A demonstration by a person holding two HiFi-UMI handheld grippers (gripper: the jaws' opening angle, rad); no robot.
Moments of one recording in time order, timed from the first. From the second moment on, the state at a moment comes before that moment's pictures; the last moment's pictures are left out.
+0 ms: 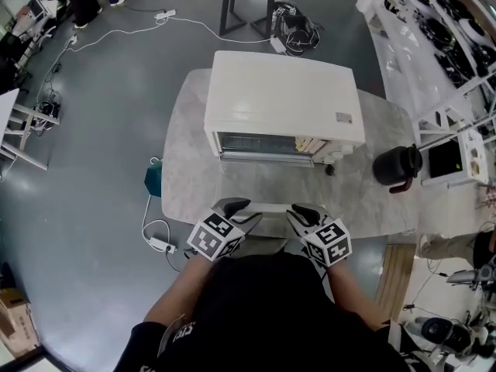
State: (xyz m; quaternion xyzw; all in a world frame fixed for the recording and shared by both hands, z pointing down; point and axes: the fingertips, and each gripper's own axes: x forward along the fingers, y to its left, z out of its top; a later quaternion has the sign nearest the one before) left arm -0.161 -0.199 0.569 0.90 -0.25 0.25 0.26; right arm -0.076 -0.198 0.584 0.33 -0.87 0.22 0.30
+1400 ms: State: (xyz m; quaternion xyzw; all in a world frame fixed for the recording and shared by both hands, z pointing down) left arm -0.171 -0.256 0.569 0.89 -0.34 0.19 0.25; right arm -0.068 -0.202 0.661 0.29 -0.84 0.32 0.32
